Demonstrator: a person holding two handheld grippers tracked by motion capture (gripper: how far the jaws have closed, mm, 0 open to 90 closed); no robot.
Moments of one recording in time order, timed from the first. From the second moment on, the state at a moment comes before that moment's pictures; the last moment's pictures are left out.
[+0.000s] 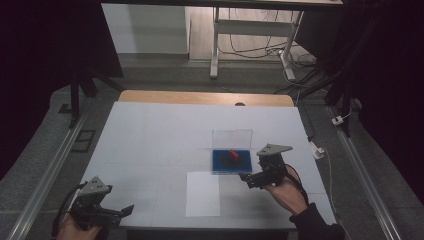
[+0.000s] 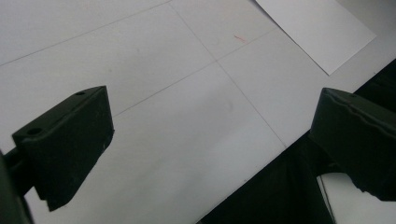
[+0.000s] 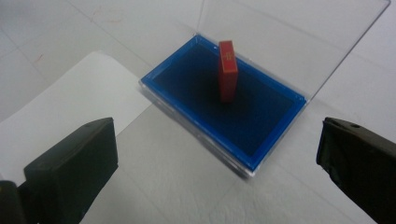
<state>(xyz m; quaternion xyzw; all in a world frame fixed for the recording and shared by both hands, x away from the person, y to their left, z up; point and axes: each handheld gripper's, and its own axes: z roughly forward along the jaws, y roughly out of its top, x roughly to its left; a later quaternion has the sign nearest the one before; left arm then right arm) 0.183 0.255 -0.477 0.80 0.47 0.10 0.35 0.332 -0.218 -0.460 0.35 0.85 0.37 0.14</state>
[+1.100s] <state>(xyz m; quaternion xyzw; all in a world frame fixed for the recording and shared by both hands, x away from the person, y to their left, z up) 0.183 0.254 -0.478 0.81 0.47 0.10 0.35 0.392 -0.176 -0.486 0.34 0.87 0.32 0.15</state>
